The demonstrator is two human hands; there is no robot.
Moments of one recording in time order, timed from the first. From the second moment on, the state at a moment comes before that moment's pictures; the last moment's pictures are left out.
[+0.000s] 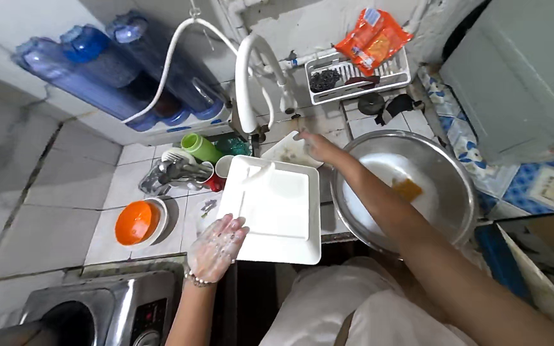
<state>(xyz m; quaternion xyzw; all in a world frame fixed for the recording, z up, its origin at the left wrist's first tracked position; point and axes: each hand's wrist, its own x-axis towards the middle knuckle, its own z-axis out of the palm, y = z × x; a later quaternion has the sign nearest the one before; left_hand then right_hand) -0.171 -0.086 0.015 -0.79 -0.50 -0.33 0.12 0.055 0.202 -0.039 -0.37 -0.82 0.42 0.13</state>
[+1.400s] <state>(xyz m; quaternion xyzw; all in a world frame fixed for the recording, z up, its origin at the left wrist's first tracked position) 0.115 0.159 -0.138 -0.73 -0.58 0.12 -0.34 0.236 0.120 -0.137 -0.71 -0.63 0.31 0.05</state>
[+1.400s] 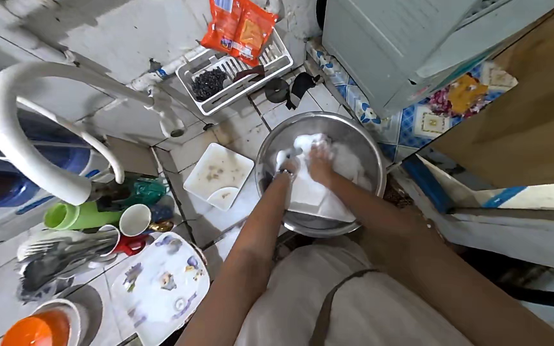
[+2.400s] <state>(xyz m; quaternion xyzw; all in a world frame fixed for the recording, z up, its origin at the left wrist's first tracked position) 0.102 0.167 -0.100 -0.66 -0.61 0.23 -0.37 0.259 0.121 -0.155 -0.60 -0.70 0.37 -0.04</state>
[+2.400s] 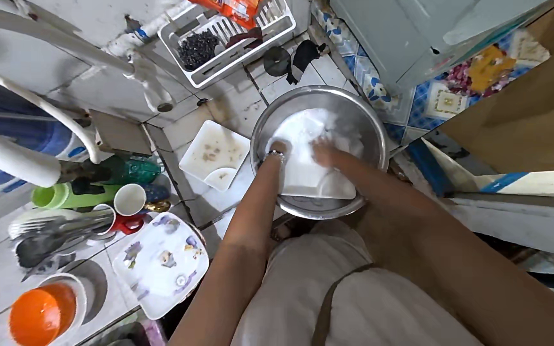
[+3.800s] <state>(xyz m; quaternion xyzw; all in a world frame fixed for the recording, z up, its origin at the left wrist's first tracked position) 0.157 0.113 -0.106 -0.78 -0.40 0.33 -0.33 0.282 0.125 -0.129 -0.63 -0.74 0.22 0.08</state>
